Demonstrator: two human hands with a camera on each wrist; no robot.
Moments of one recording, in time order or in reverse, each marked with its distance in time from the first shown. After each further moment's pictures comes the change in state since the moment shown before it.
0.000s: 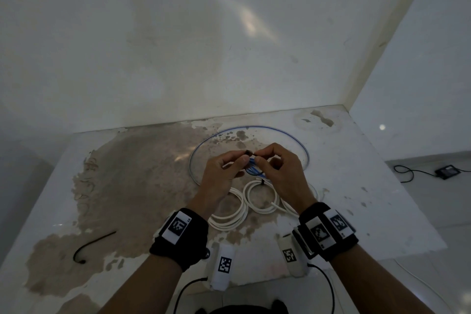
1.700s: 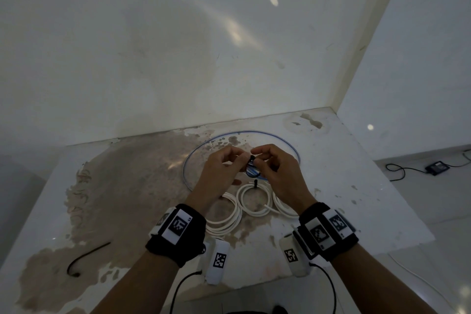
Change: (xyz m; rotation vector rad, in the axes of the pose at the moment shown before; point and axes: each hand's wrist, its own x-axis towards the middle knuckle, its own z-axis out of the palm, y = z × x) left_hand 0.001 0.029 0.019 0.257 -0.050 0.007; right_hand -0.007 -0.009 -0.020 -0.059 -0.016 0.016
